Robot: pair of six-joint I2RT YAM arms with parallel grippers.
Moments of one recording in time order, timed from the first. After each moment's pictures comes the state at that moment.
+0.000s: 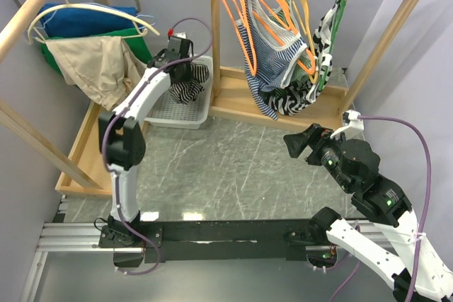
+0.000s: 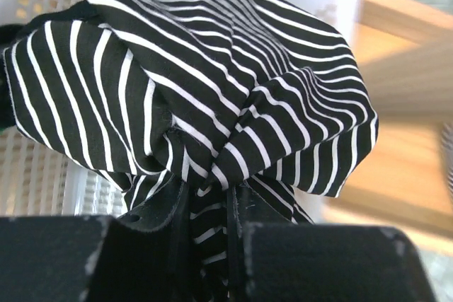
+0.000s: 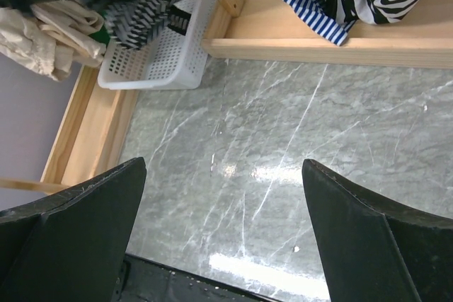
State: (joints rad) left arm -0.35 2.03 1.97 -0.65 -0.25 -0.37; right arm 0.63 0.56 0.99 -0.74 0.29 0.66
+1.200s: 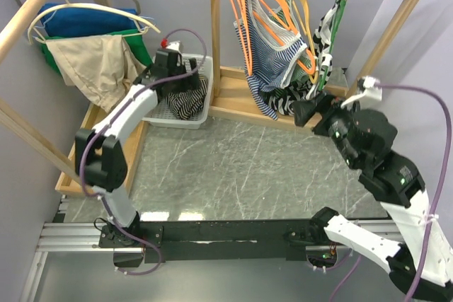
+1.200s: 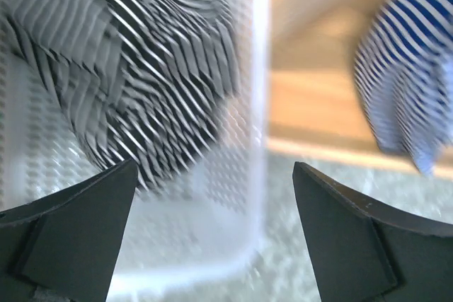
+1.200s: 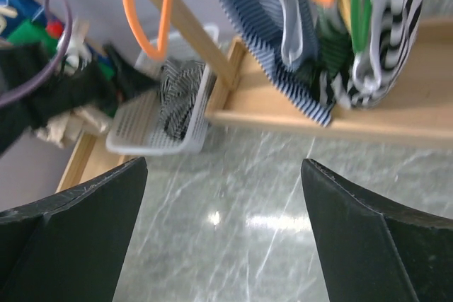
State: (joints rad) left arm -0.32 1.81 1.62 -0.44 -0.02 -0.41; right arm 0.63 0.79 1.35 -0.76 0.42 0.56
